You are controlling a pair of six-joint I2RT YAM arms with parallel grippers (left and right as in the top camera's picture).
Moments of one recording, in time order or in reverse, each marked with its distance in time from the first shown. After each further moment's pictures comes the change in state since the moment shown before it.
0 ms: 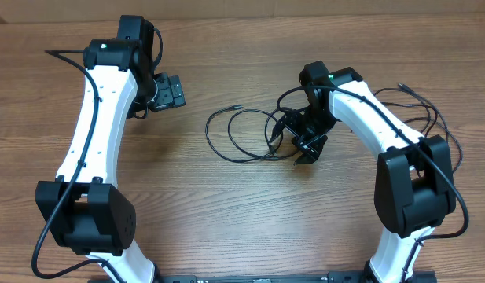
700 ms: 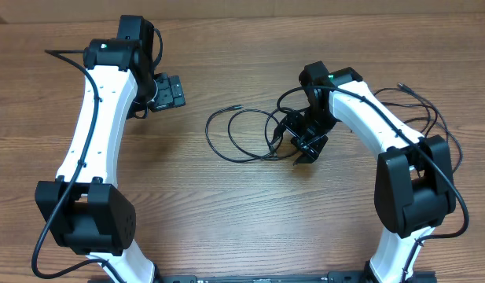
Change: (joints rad) left arm 0.000 0.000 0.000 0.000 0.000 0.000; right arm 0.000 0.000 0.000 -0.011 0.000 0.000
